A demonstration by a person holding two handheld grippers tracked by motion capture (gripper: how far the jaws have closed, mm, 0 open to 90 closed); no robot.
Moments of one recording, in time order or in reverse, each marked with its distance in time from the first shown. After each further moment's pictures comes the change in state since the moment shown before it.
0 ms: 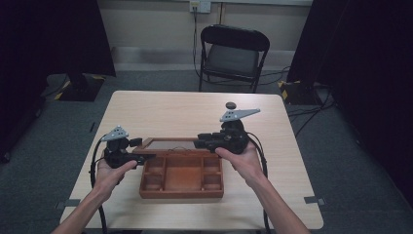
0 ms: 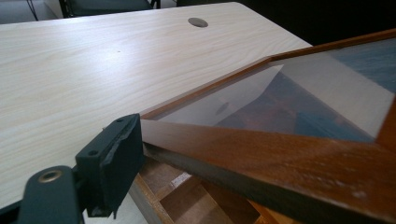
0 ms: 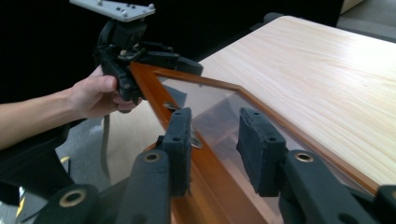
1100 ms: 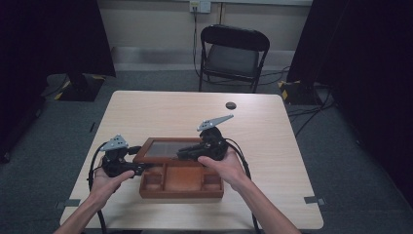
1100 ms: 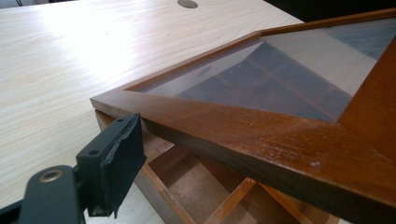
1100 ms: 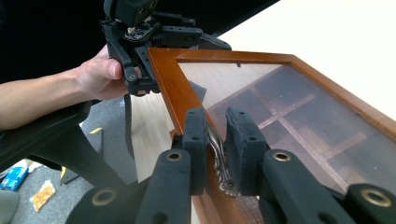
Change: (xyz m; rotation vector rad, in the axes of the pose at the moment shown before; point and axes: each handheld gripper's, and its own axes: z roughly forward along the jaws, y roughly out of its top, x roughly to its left) left arm -0.008 -0.019 -0.006 0.049 -0.015 0.045; right arm 0.006 -0.013 0.053 0.124 0.125 0.025
